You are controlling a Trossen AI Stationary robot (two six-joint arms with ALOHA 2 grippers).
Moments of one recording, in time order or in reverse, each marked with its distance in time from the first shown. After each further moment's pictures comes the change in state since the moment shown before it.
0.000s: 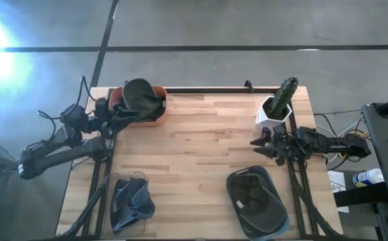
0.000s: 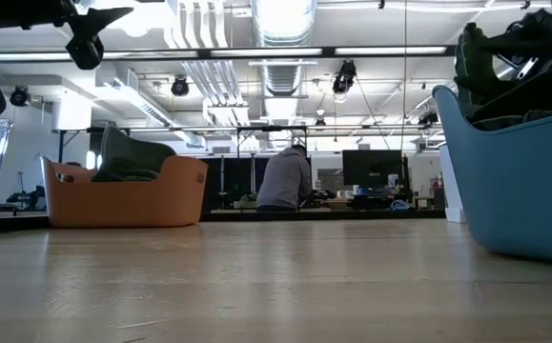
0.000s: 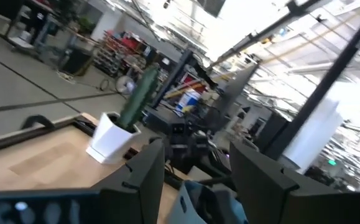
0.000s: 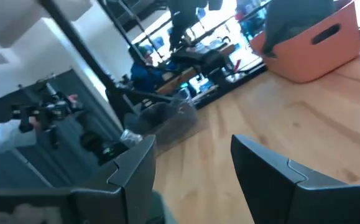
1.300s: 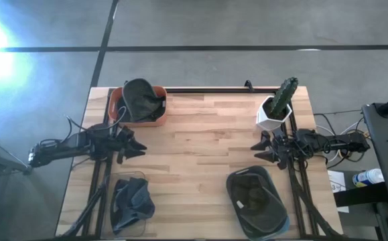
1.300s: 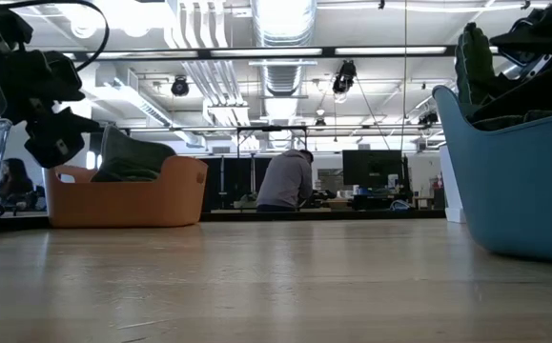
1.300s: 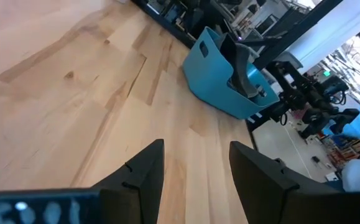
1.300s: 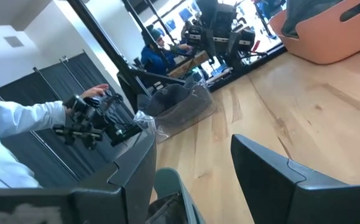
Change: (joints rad) left arm -0.295 -0.263 -0.350 -0.368 -0.018 -0.002; right arm 0.092 0.011 -0.001 -0.017 0.003 0.000
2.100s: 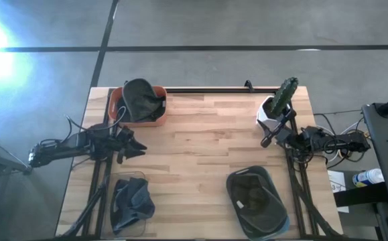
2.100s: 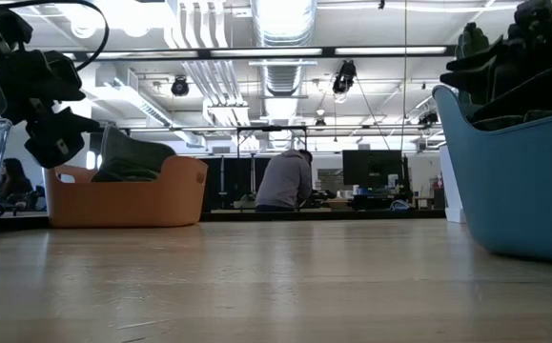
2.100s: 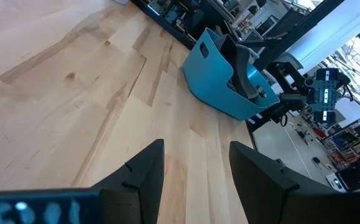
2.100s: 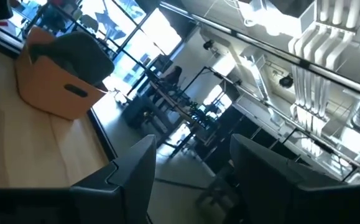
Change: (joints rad) left arm -0.001 -0.001 -0.002 -0.002 -0.003 -0.002; right arm 0.000 0.012 0.003 0.242 0.791 -1.506
